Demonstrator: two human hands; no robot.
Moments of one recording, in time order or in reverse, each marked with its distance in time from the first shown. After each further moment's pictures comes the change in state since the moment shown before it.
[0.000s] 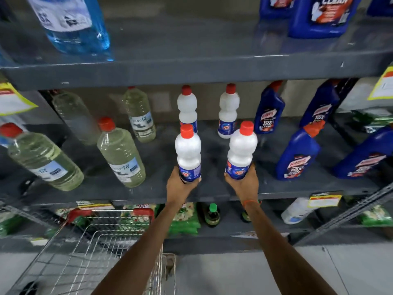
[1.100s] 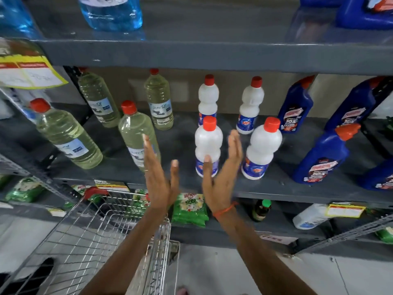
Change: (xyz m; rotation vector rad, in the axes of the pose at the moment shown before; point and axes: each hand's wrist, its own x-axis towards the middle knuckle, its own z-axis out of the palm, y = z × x) left_hand -0.047 0.037 -0.078 0.128 0.418 0.440; right_hand -0.101 -0.121 0.040 0.310 0.051 -0.609
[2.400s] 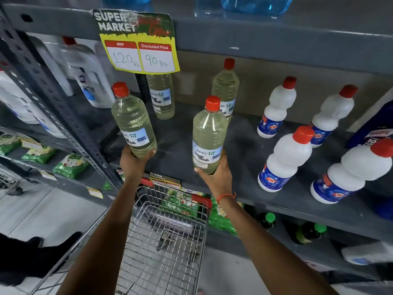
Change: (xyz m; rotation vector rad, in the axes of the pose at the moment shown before) left_hand 0.083 -0.228 -0.142 0.087 0.202 -0.691; right_hand -0.055 0.050 0.168 -0.101 -0.521 0.449
